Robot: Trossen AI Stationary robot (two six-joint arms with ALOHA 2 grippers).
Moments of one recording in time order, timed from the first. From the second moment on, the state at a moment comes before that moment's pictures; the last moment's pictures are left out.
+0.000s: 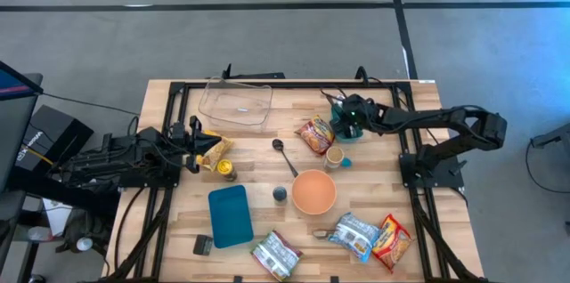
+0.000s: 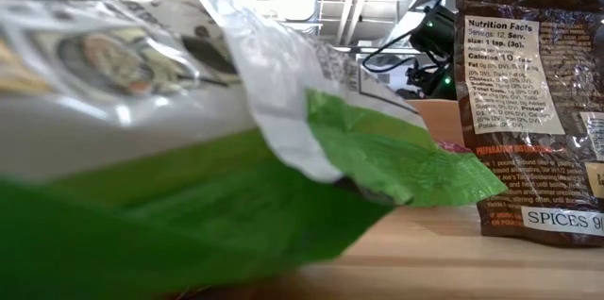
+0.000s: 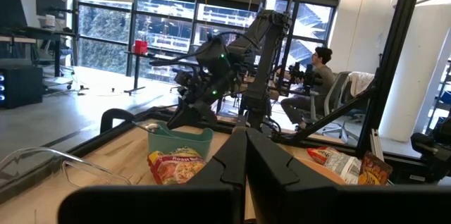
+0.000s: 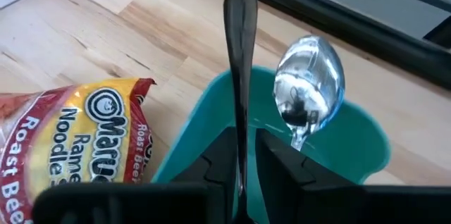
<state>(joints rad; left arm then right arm) 0.18 0.03 0.01 0.20 0.02 -0.16 -0.45 1.36 0.60 -0.09 0.37 0.39</state>
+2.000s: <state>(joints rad) 0.18 0.03 0.01 0.20 0.02 -0.16 0.12 0.96 0.84 -0.58 0.66 0.48</state>
